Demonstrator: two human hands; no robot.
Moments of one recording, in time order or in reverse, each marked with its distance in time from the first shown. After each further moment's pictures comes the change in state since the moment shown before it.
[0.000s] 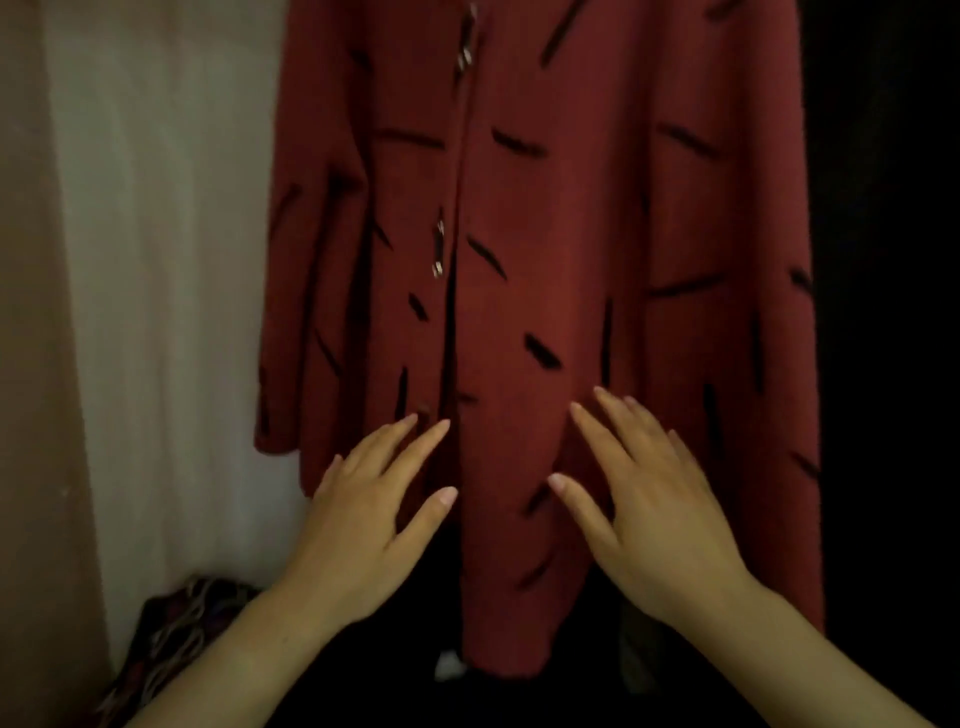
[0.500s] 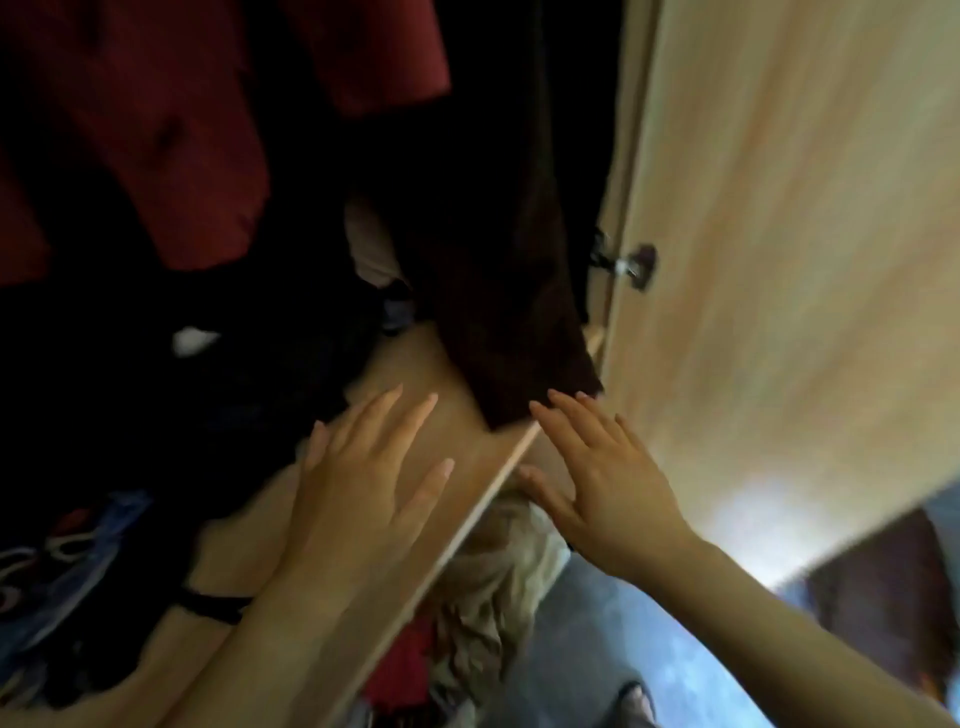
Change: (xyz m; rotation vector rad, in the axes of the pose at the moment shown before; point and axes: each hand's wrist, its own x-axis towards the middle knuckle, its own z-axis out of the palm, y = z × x) left_hand -0.225 0.113 0.100 -0.209 -0.603 0.290; right_hand -0.350 -0.034 -0.059 -0.072 -0.525 0.673
